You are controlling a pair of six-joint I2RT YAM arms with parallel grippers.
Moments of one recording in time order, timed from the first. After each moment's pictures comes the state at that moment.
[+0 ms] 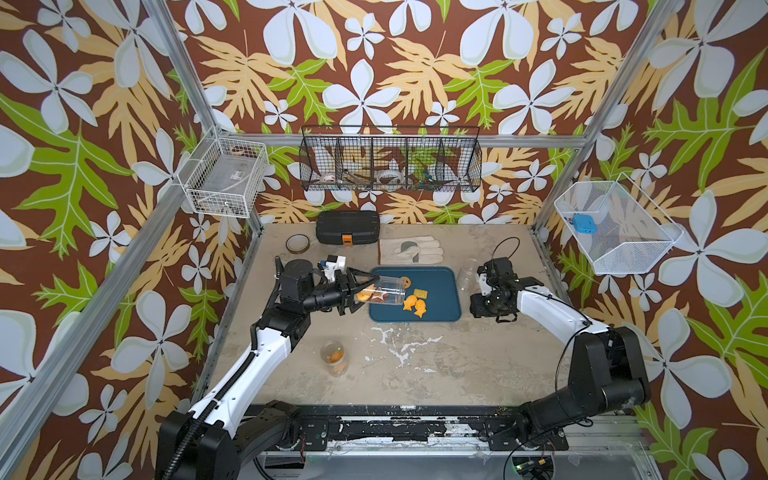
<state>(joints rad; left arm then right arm) -0.28 1.09 0.80 0.06 0.88 -1.40 0.17 1.54 1.00 -0.67 0.00 0.08</state>
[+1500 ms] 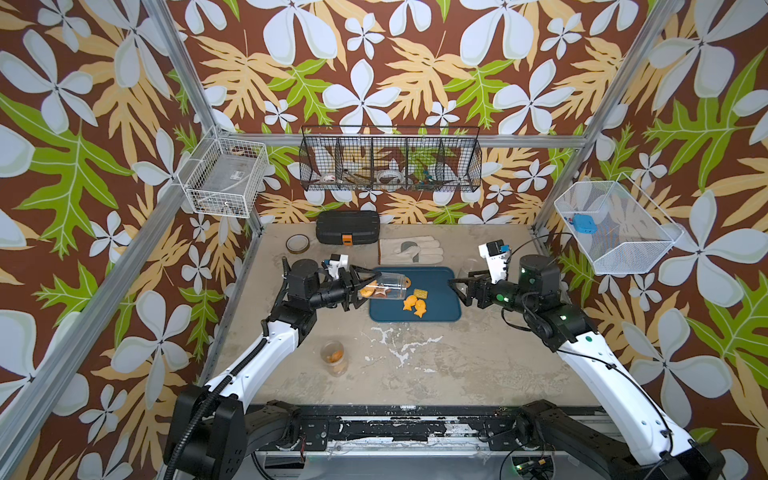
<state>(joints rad) -0.28 1.22 0.76 0.25 0.85 -1.44 0.30 0.99 0.98 -0.40 -0.45 0.22</state>
